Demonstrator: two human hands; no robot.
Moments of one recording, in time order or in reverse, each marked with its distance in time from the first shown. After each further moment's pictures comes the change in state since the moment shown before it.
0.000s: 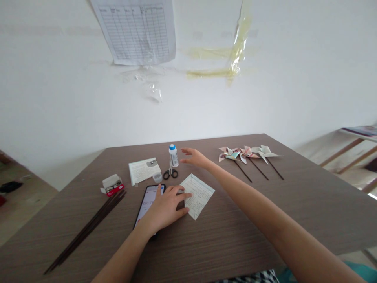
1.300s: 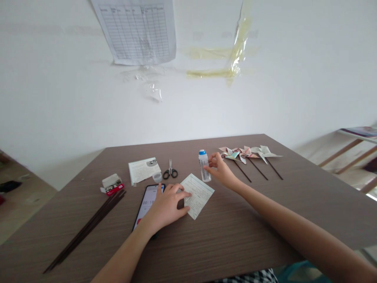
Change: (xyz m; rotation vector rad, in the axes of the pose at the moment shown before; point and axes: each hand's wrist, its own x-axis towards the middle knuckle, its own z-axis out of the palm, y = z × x) left_hand 0.005 0.001 0.006 -0.018 0.039 -0.009; right_hand -0.114 0.029 -0.044 0.168 0.189 -0.041
